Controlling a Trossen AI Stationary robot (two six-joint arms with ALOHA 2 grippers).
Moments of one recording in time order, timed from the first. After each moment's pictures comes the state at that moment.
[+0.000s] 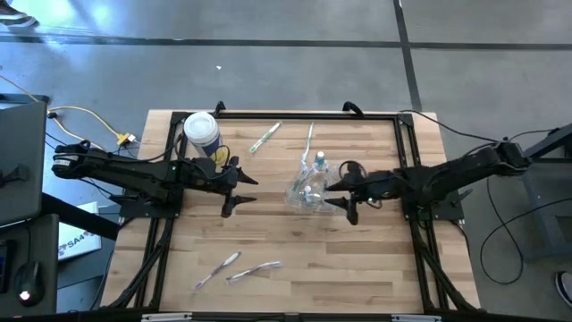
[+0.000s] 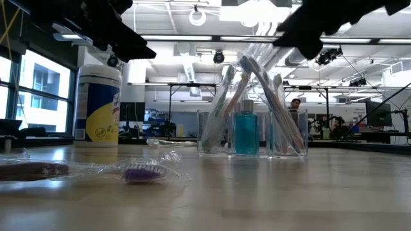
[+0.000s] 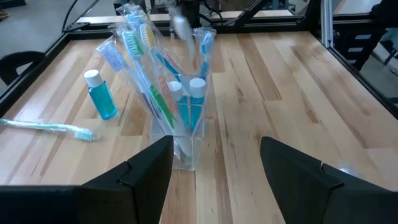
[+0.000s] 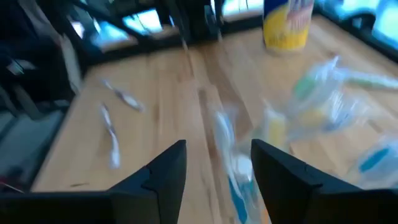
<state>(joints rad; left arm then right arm) -0.03 0.95 0.53 0.10 0.00 0.02 0.19 1.04 0.61 0.01 0.20 0.31</state>
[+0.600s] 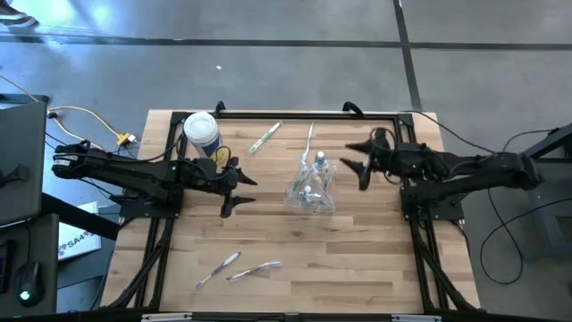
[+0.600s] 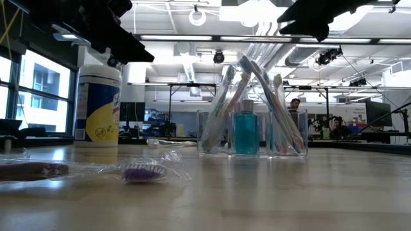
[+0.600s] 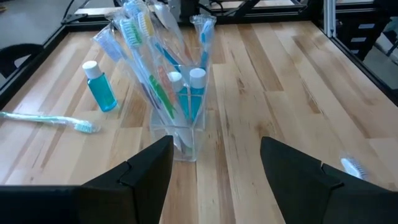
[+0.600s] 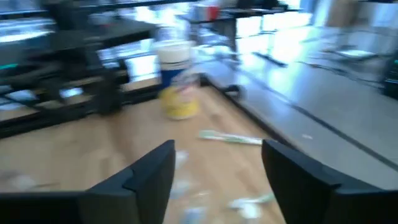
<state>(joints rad) -0.03 0.95 0.53 0.07 0.00 0.03 -0.03 0.78 0.66 -0.09 0.36 0.15</state>
